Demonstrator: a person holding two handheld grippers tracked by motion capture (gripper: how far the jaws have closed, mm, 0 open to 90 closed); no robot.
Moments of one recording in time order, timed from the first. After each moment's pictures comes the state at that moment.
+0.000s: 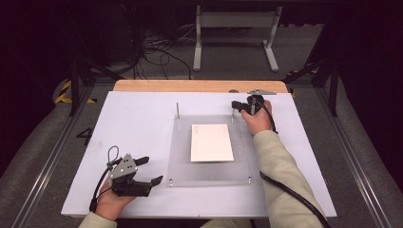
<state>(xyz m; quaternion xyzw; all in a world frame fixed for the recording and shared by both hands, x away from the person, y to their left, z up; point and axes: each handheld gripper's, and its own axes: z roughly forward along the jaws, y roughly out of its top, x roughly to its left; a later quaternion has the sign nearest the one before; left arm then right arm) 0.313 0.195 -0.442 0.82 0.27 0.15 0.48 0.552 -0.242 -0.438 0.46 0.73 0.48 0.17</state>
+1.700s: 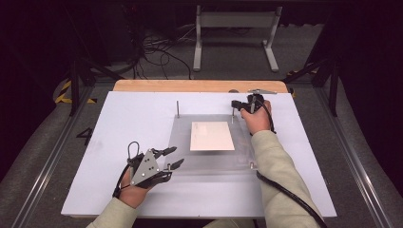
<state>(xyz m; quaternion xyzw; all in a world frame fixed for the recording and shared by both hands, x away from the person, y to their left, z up) 0.319 0.138 -0.413 0.80 0.14 0.26 0.53 0.556 -0.241 -0.439 0.49 0.71 0.49 0.16</state>
